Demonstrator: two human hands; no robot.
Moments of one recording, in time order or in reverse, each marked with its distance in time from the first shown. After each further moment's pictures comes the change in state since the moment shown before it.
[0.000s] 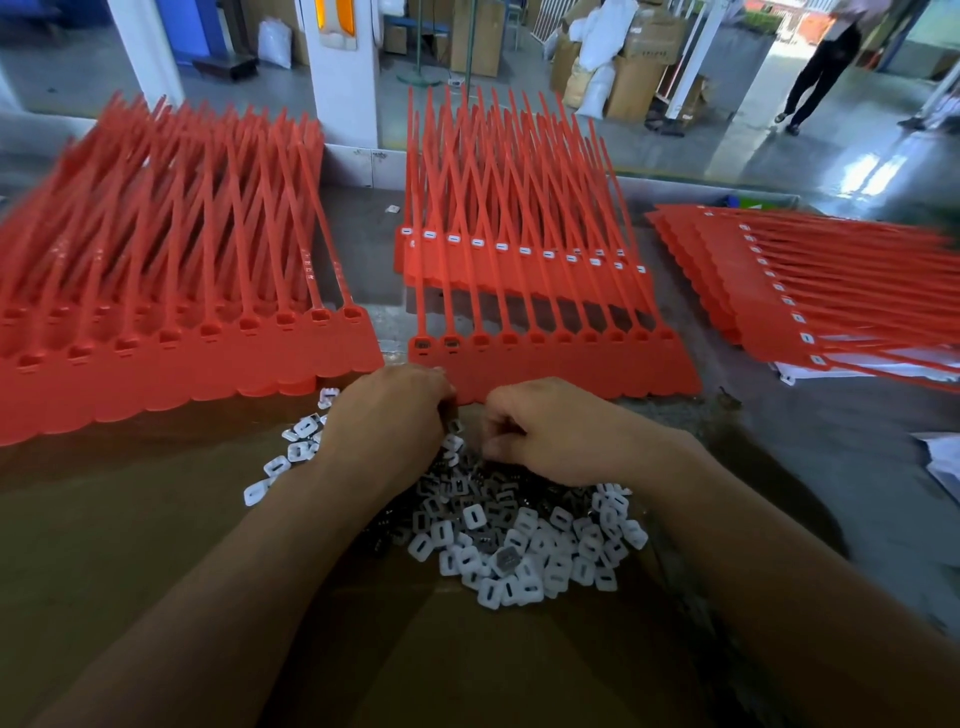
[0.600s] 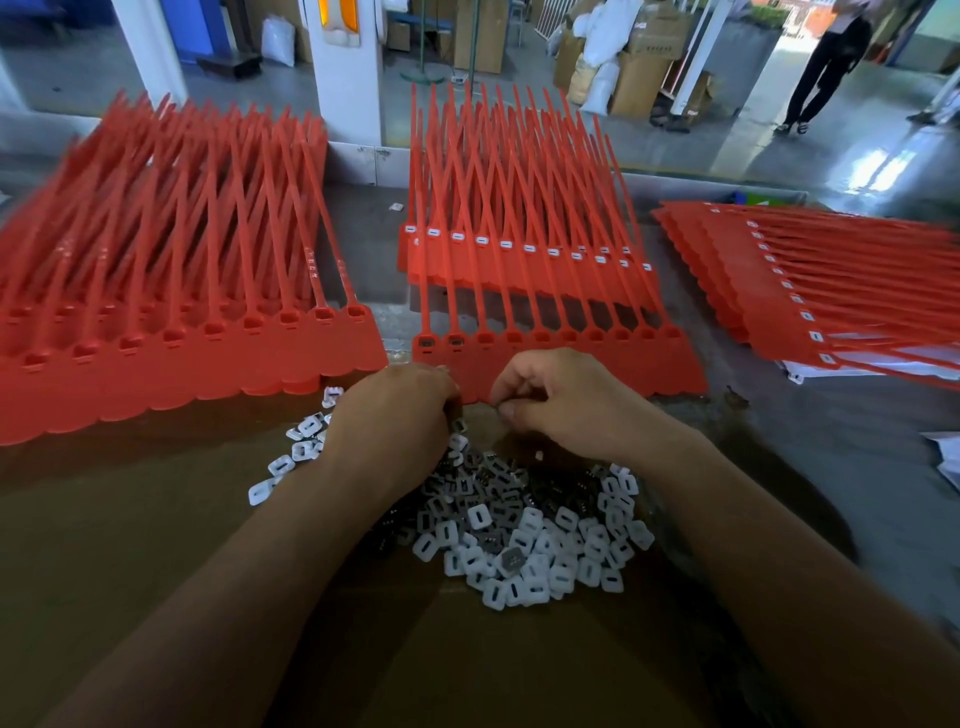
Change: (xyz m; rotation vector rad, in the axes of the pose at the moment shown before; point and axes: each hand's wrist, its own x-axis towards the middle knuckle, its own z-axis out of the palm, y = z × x) left_hand -0.001 0.000 -0.001 -0.001 -0.013 0.009; right_hand 0.004 0.016 0.001 0.338 0.235 0.035
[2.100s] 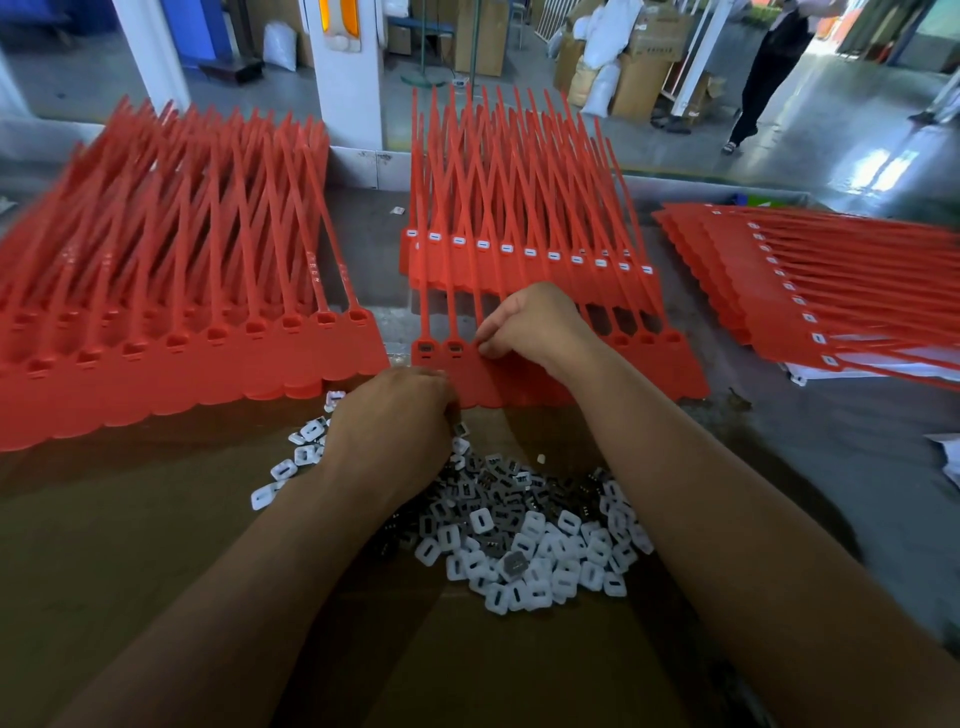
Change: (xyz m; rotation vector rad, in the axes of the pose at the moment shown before) left_hand -0.001 -0.003 0.005 0.008 0.079 0.019; right_hand 0.089 0.001 -0.016 -0.105 -0.005 0.334
